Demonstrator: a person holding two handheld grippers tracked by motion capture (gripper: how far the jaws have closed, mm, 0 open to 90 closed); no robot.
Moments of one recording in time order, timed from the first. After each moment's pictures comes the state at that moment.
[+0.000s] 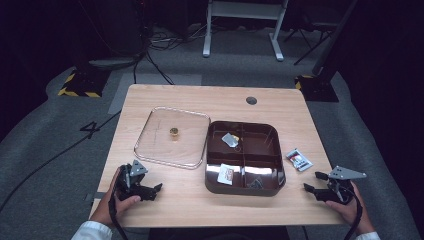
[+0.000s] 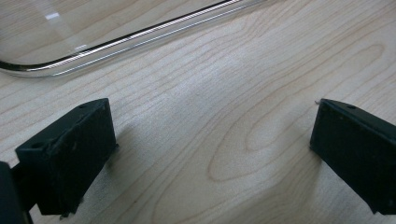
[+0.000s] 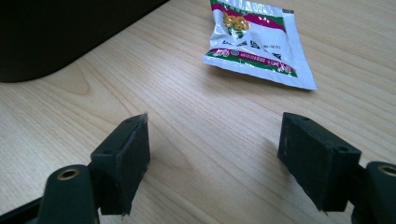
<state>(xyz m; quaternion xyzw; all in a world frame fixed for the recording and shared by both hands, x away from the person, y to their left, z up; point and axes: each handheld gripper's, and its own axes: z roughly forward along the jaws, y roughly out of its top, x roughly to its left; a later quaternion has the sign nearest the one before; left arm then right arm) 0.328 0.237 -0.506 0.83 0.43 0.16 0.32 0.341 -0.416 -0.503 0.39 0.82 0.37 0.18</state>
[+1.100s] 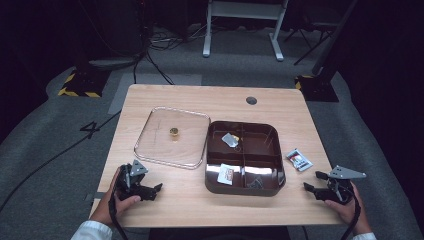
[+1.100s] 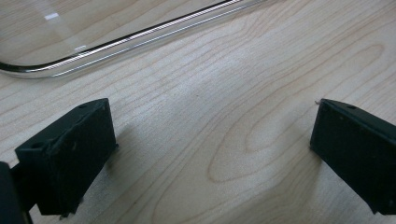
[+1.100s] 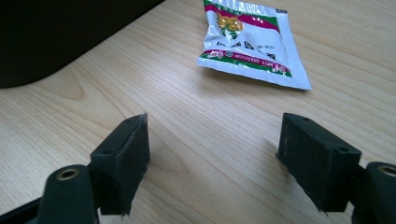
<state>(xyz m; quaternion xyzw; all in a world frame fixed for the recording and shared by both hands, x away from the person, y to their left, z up) 0.329 0.237 -0.506 0.83 0.42 0.16 0.32 0.341 -0.415 -0.504 0.40 0.82 0.37 0.18</state>
